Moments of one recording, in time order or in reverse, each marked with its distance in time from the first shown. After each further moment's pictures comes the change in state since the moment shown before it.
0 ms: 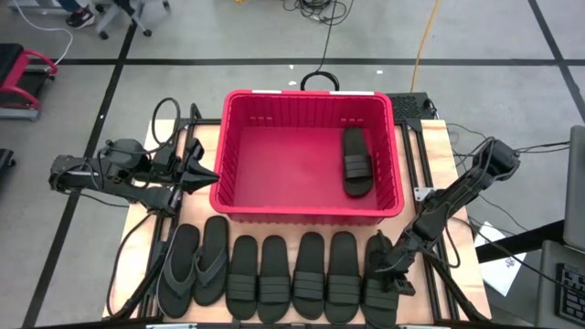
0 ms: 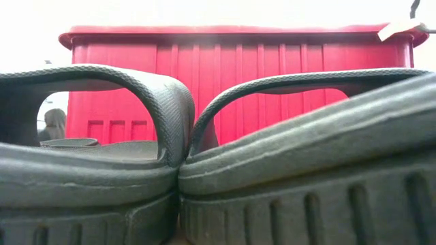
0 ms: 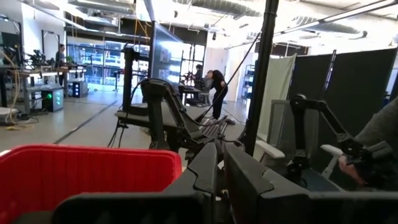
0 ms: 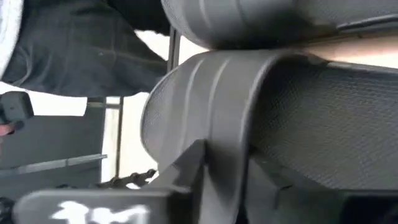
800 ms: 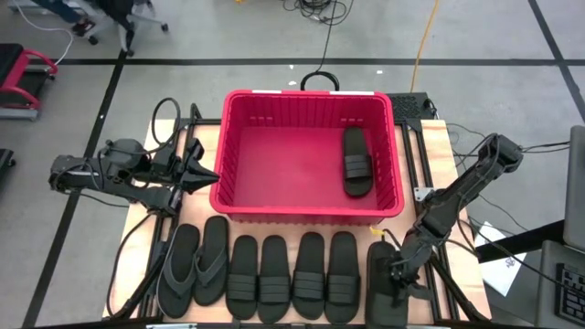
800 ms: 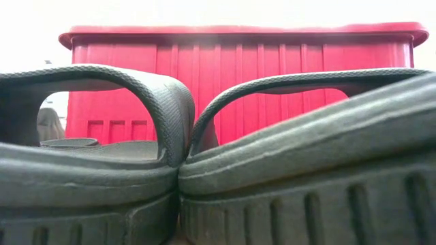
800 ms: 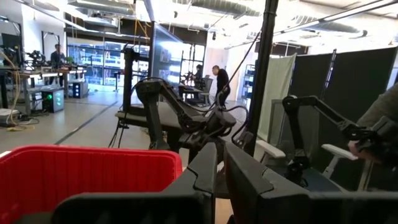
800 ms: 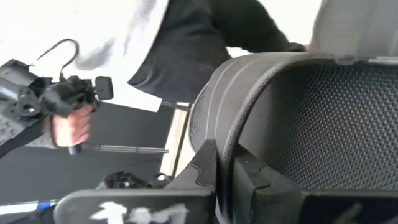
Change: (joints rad) left arm 0.000 0.000 0.000 0.000 0.000 0.005; right arm 0.013 -0.124 0.156 0.040 -0.134 0.057
